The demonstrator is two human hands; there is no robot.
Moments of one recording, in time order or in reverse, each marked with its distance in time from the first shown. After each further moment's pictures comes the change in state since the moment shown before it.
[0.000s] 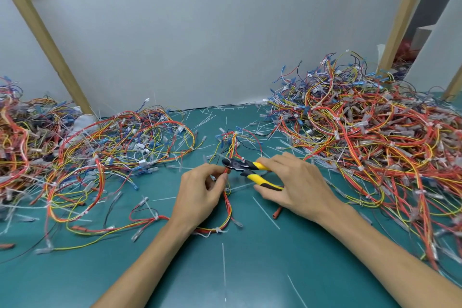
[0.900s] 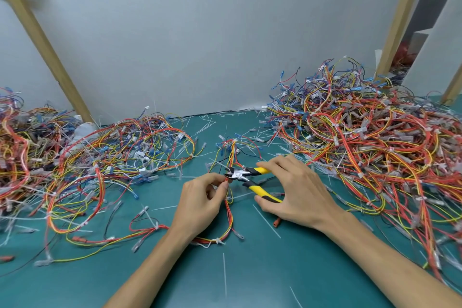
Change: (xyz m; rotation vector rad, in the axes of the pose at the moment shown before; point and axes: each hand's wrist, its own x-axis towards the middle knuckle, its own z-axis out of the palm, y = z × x) left_hand 0.001 -0.003 0.002 -0.064 -0.072 -0.078; right_hand -0.002 0.003 -0.001 0.088 0.000 0.025
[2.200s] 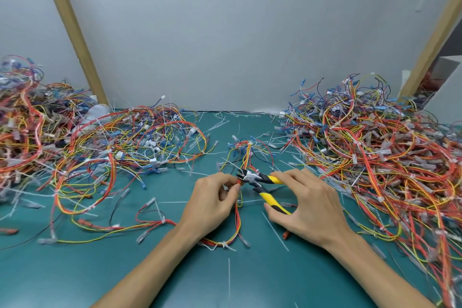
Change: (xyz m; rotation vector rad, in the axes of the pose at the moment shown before) left_hand 0.003 -0.002 -0.001 -0.038 0.007 0.023; right_hand 0.002 -0.006 0.005 -0.056 0.134 -0.009
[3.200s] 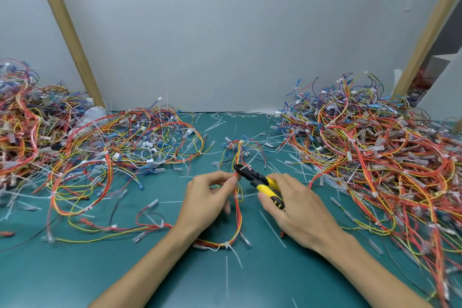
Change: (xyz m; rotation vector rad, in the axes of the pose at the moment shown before) left_hand -0.004 0.002 0.001 -0.350 -0.024 -0.275; right_hand -0.004 -0.010 0.006 0.135 -0.244 0.119
